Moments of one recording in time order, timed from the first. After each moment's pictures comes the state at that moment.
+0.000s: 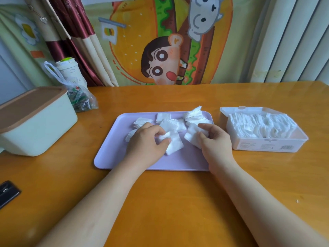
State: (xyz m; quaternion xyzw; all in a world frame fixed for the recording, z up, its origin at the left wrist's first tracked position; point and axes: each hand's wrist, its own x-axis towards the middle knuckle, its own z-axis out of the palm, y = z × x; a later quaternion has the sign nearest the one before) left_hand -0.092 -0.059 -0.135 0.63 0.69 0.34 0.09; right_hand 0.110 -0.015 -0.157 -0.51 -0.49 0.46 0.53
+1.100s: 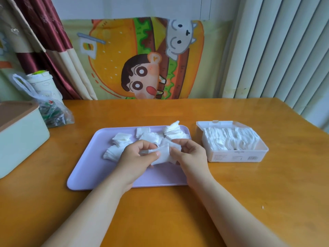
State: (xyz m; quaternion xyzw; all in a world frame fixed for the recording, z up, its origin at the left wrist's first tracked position) left_hand -0.064 -0.058 -0.128 0.48 0.60 0.48 0.42; right_hand 0.113 -0.031 -0.139 -0.44 -0.47 0.55 0.53
